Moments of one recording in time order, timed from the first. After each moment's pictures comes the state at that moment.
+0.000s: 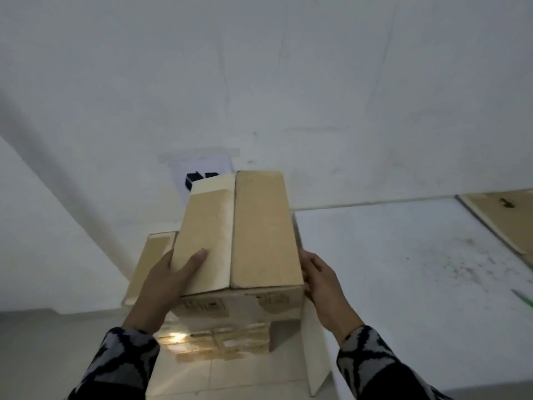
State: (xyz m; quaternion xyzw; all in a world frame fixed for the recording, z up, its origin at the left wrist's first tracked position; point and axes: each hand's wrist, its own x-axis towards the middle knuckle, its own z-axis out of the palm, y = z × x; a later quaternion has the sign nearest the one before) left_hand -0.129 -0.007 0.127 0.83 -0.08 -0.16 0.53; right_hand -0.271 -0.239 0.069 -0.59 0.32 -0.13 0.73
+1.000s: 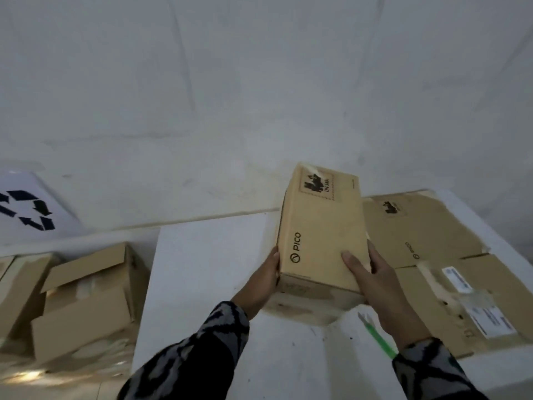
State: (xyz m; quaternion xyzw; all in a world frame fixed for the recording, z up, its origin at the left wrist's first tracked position) left_hand -0.359 -0.570 0.074 0.67 -0.23 -0.47 0.53; right_hand -0.521 -0.711 0.102 -0.59 0.42 -0.22 0.65
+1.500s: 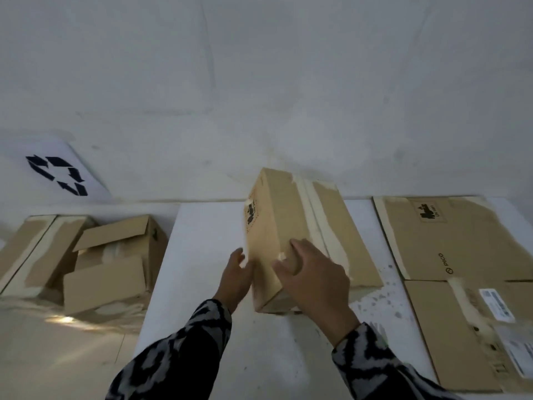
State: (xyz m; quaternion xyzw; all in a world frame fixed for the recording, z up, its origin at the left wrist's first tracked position) left_hand -0.326 -0.553 0.009 0.79 0.01 -0.31 0.53; right_hand -0.440 -0.673 0.085 -0.91 0.32 -0.01 0.25
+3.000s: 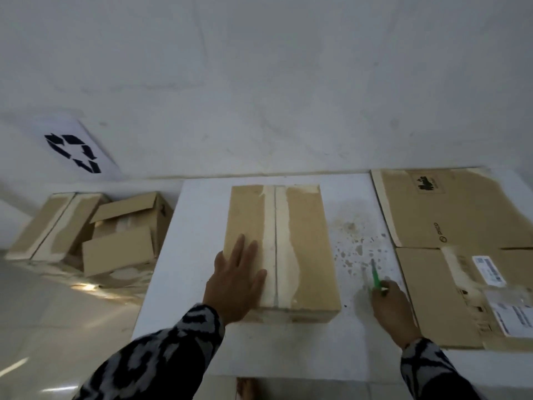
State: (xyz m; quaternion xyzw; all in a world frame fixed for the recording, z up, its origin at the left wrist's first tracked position) left_hand -0.422 -0.509 -0.002 0.94 -0.32 -0.10 0.09; right_hand -0.605 -0.777 -0.054 -0.74 0.50 -0.02 0.45
